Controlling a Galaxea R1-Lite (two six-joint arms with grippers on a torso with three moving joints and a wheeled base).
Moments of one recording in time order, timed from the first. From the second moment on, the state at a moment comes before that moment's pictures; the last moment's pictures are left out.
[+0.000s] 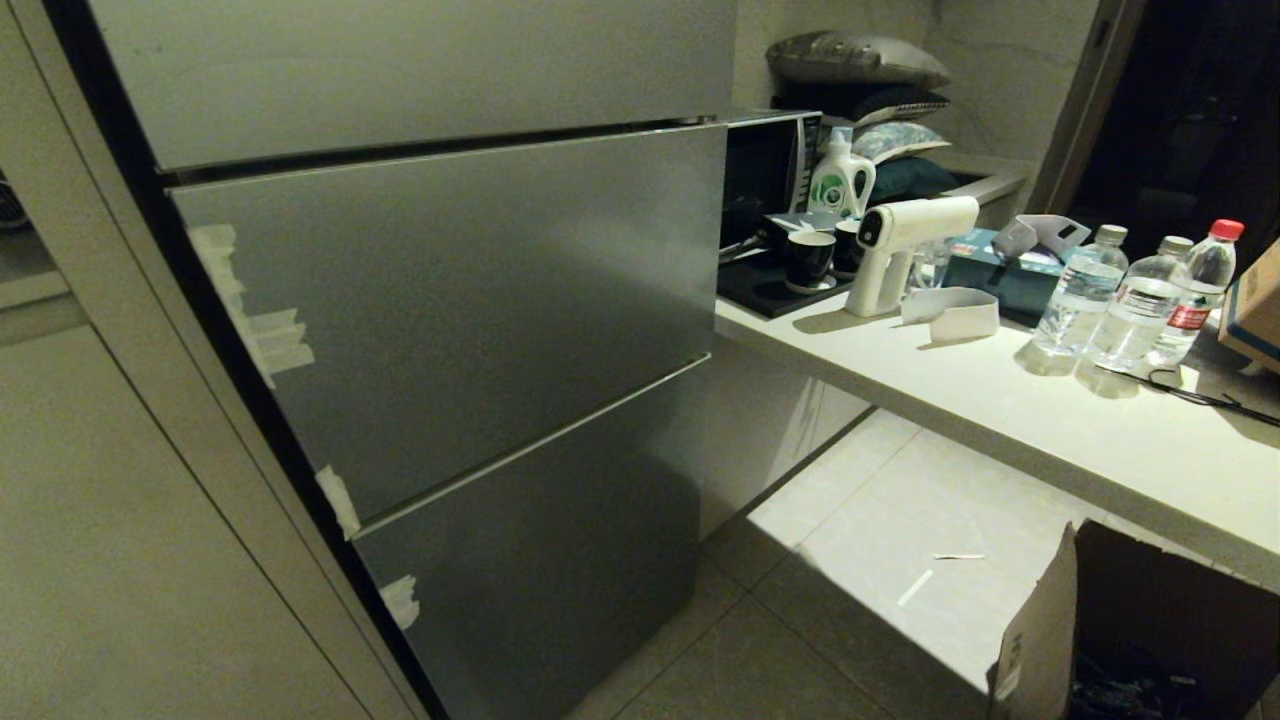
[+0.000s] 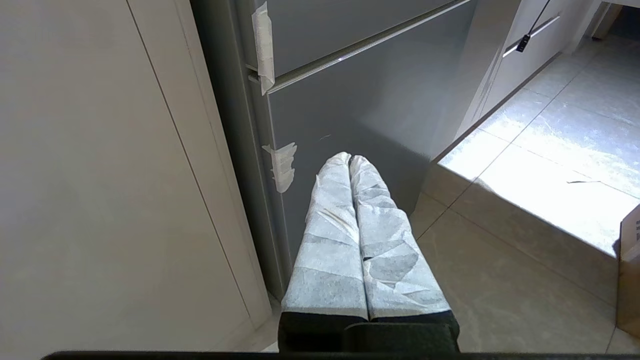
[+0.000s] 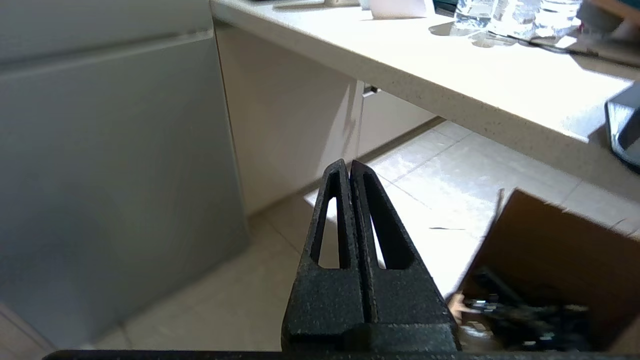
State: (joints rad) left arm -0.01 0.00 -0.02 0.04 0.00 0.00; right arm 0.00 0.02 0.00 -0.08 0.00 -0.01
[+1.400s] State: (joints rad) left arm -0.01 0.00 -0.02 0.04 0.00 0.01; right arm 0.00 0.00 0.00 -0.08 -0.01 0.02
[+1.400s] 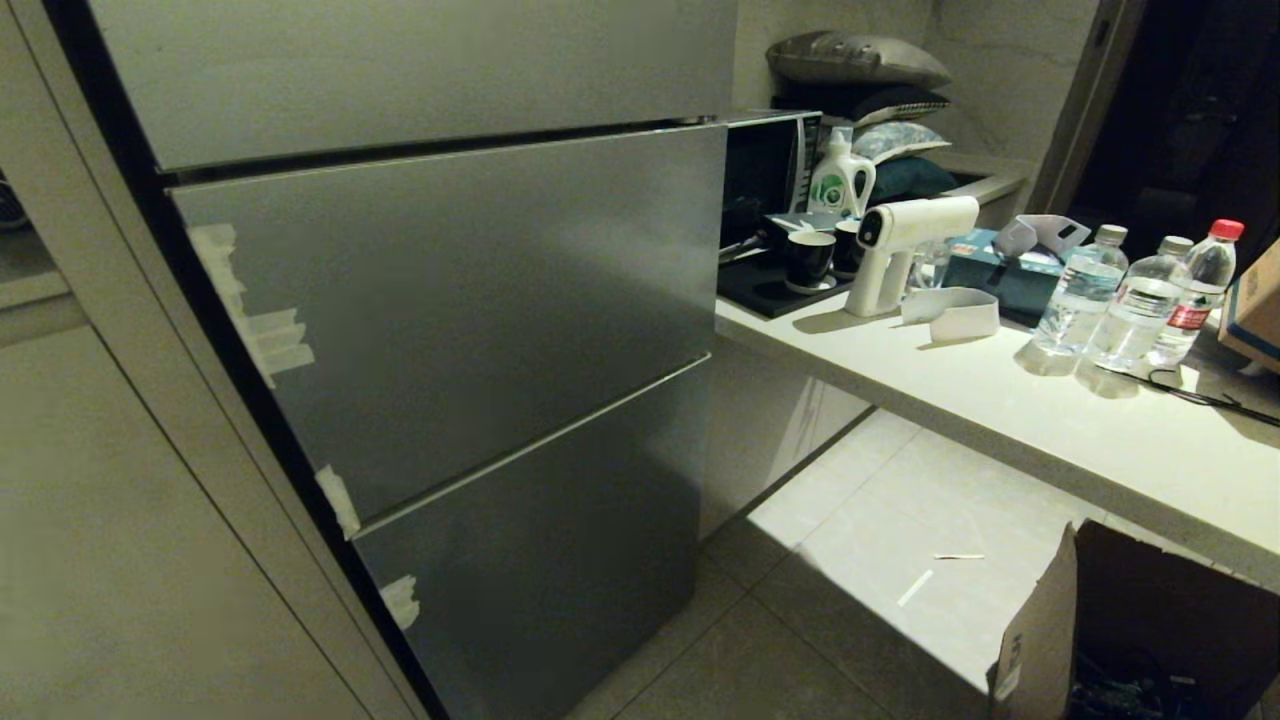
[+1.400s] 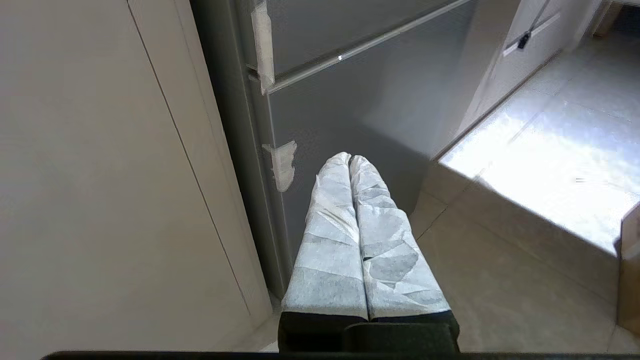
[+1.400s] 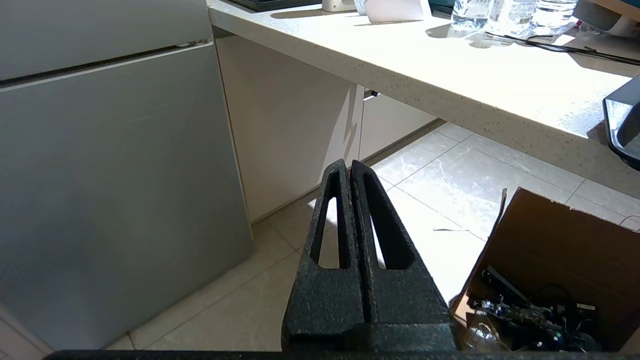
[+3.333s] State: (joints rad) left arm 0.28 1.54 -0.86 -0.60 -0.27 -0.55; right arm 0.00 0.00 0.00 -0.08 -0.01 0.02
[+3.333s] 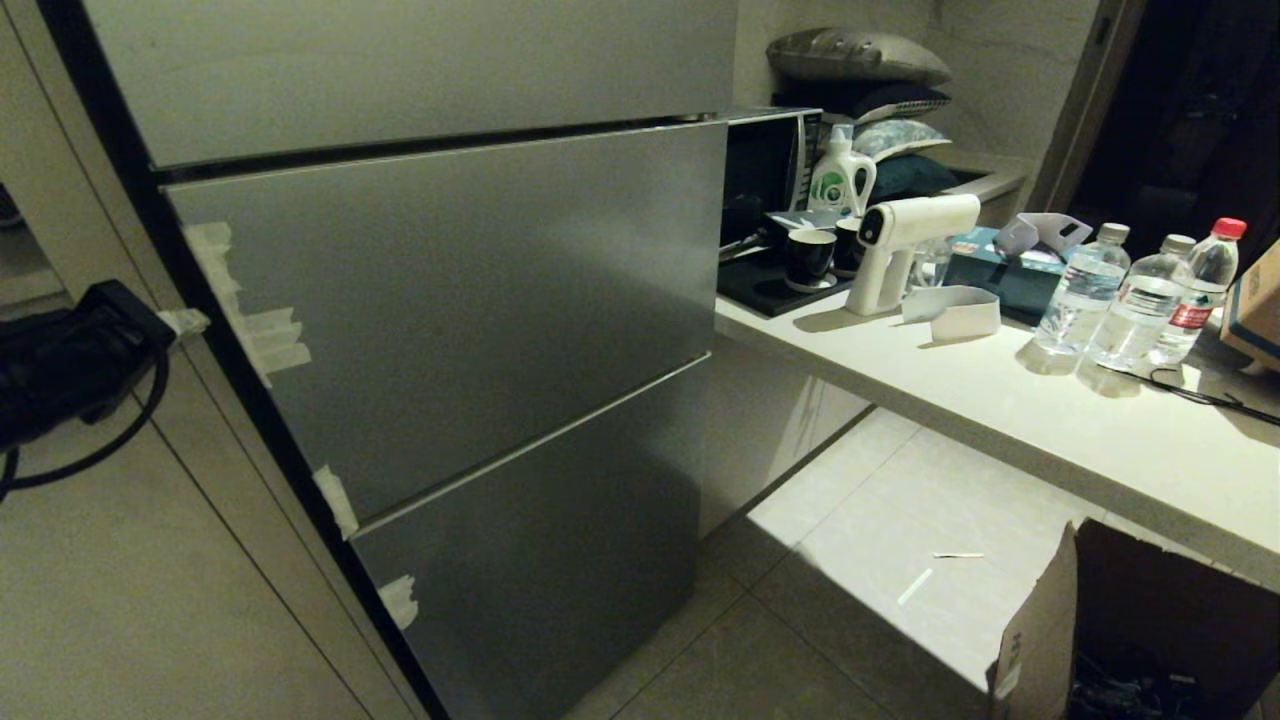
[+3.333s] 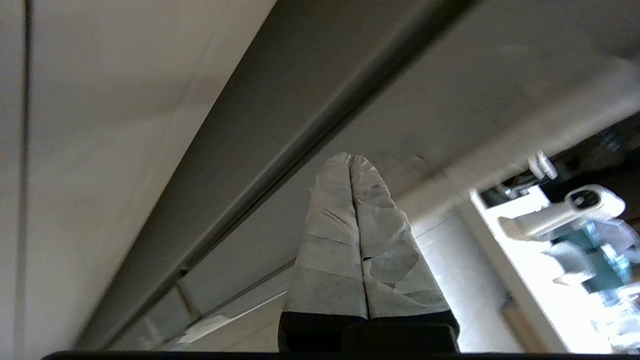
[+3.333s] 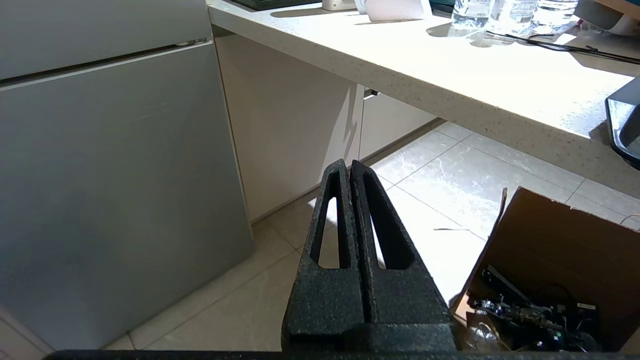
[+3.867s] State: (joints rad) left arm 0.24 1.59 -0.87 -0.61 -0.27 -0.64; right arm 0.00 0.00 0.00 -0.08 -0.01 0.02
